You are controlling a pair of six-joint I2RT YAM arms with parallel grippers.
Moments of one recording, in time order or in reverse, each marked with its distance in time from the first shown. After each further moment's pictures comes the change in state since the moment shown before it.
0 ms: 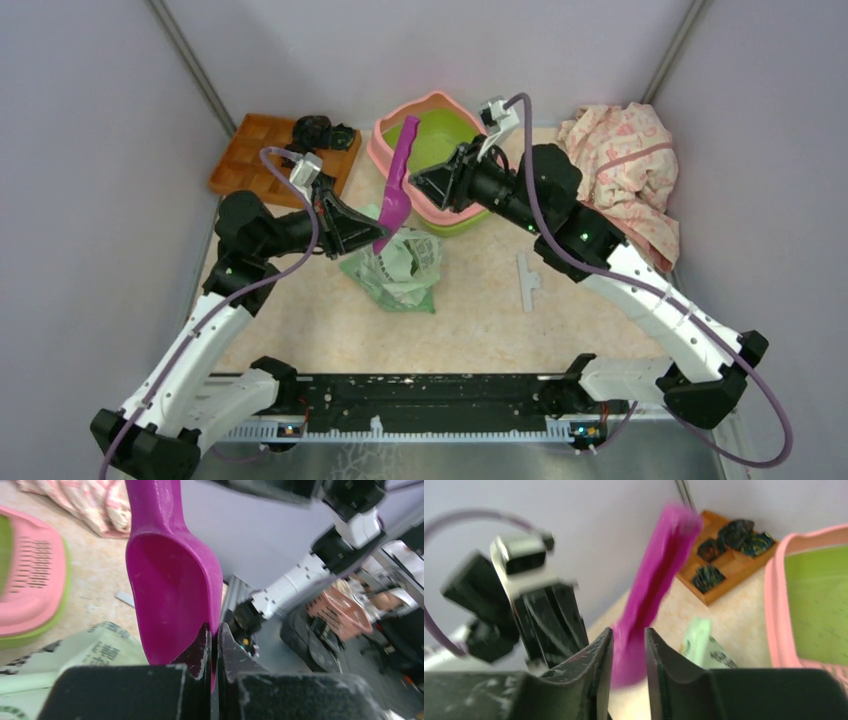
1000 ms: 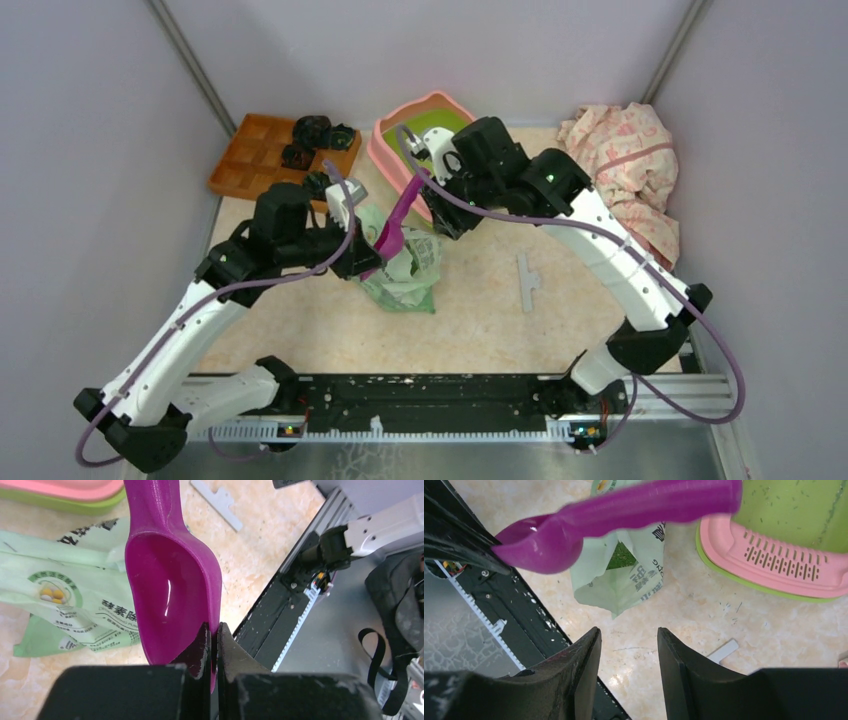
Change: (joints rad) left arm -0.171 0.074 0.305 -0.901 -0.430 0.458; right arm 0.005 0.324 0.535 -1.057 0.006 -0.509
